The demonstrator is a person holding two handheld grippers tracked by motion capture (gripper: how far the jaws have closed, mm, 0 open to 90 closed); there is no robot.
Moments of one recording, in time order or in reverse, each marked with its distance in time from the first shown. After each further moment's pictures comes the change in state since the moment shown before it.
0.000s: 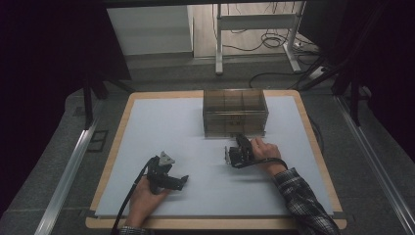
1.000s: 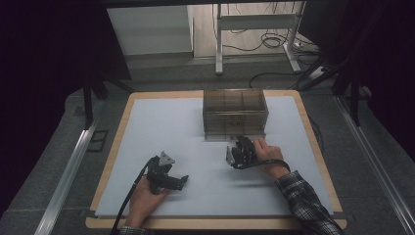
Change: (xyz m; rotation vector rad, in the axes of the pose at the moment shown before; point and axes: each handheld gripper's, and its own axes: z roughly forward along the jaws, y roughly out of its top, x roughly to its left) left arm 0.000 0.000 0.000 0.000 0.000 0.000; right arm -0.011 -0.003 -0.016 -0.045 0.095 0.095
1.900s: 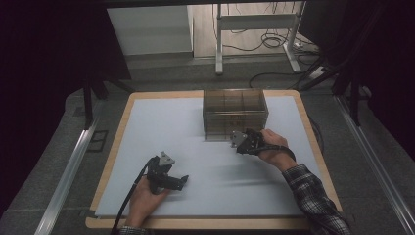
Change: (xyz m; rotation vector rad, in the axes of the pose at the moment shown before) left arm 0.000 0.000 0.000 0.000 0.001 0.004; right arm -0.053 -0.015 -0.007 -0.090 0.333 0.224
